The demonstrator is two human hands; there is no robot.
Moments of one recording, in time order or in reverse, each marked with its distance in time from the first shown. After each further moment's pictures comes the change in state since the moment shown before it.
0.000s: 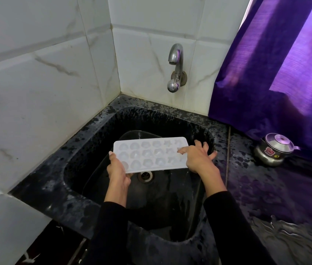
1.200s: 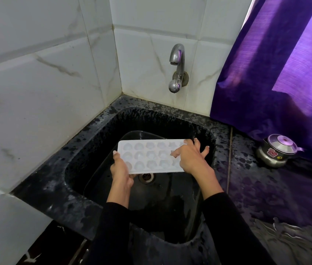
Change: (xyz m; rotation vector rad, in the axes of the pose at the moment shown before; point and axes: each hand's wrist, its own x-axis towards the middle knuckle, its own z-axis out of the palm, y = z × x) left_hand -0.007 -0.001 0.004 0.052 -0.032 -0.007; right_hand -0.004 -0.016 0.005 -0.005 0.036 -0.136
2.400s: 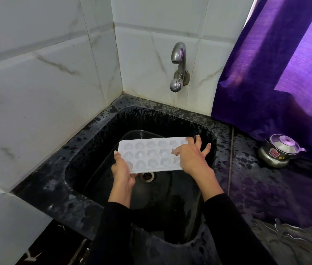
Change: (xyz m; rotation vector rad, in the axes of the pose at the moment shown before) left_hand 0.004 -0.003 0.001 -0.013 0.014 0.004; right_hand -0.003 -0.005 -0.001 -0.076 0.056 0.003
